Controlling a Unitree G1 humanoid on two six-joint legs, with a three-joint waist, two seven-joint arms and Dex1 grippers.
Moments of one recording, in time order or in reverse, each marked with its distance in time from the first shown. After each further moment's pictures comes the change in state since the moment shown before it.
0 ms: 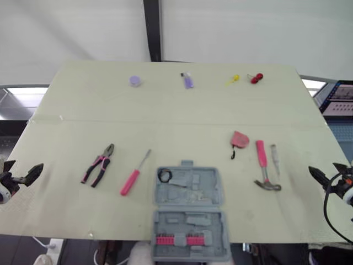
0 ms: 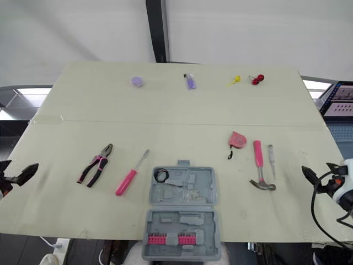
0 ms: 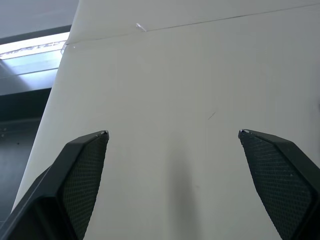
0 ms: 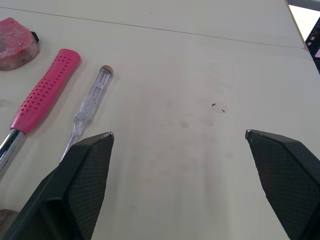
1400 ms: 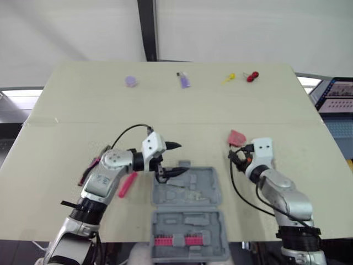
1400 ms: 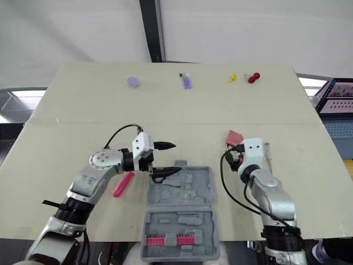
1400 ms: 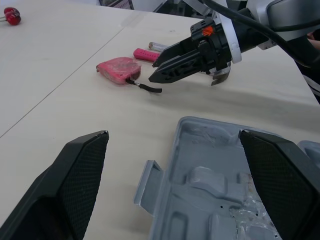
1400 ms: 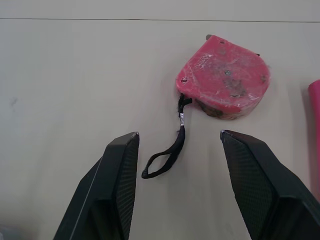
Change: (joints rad) left arm -0.512 -0.384 -0.915 -0.288 0.062 -0.015 -0.300; right arm -0.165 0.504 0.422 -0.664 -0.099 0.585 -0.563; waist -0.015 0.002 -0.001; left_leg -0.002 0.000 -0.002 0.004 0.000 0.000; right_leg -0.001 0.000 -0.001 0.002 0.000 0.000
